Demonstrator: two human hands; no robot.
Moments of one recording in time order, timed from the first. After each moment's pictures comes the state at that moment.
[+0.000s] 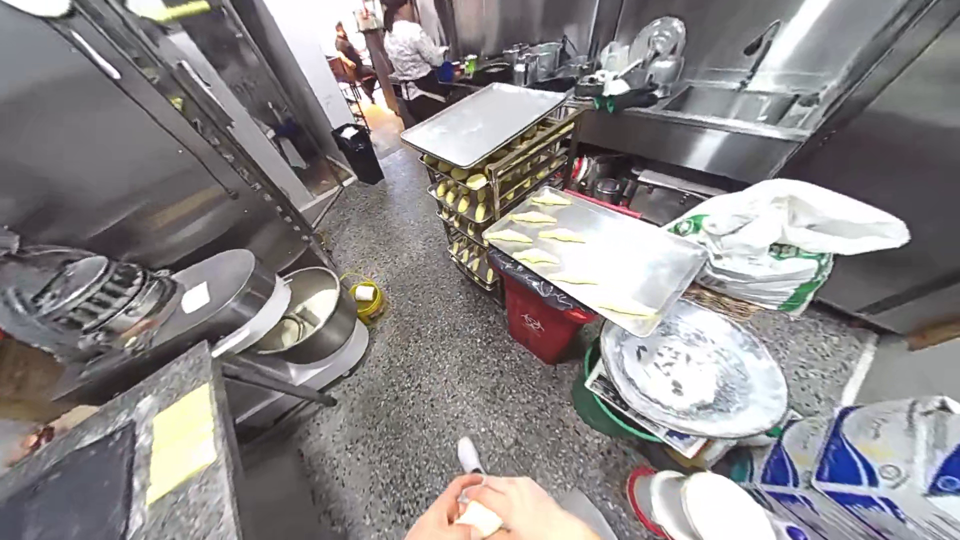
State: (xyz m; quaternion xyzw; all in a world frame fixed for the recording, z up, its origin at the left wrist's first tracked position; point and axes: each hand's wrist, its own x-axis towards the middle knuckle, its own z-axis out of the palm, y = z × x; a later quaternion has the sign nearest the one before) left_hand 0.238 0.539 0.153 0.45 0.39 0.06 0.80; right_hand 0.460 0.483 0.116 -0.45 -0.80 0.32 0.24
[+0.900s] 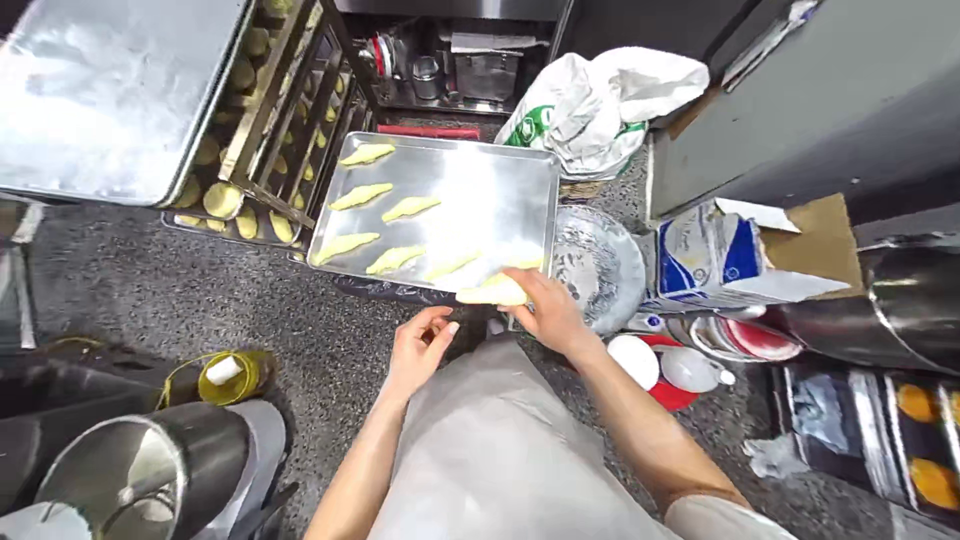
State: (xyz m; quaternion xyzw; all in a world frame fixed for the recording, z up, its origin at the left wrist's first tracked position) left_hand 0.649 0.867 0.160 0.80 0.14 0.12 0.56; right_hand 0.834 0.658 0.161 -0.80 -0.47 0.02 0.37
